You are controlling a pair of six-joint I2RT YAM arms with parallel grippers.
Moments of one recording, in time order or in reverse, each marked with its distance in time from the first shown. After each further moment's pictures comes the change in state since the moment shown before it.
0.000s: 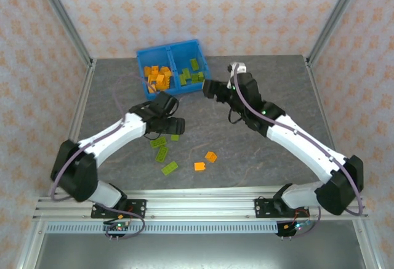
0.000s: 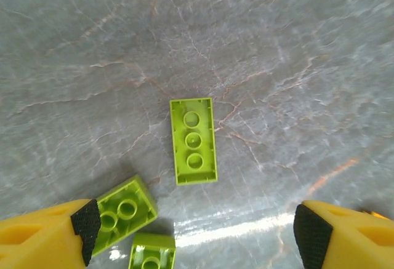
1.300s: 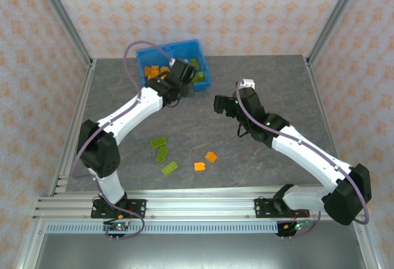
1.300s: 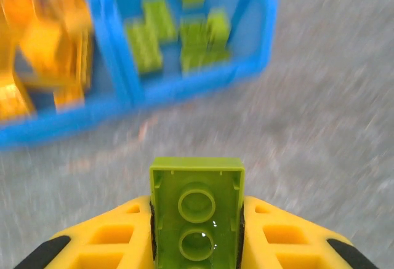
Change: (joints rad) left arm -0.014 0.270 0.542 0.089 -0.207 -0.011; right arm 0.000 -0.085 -0.138 -0.100 0.130 0.002
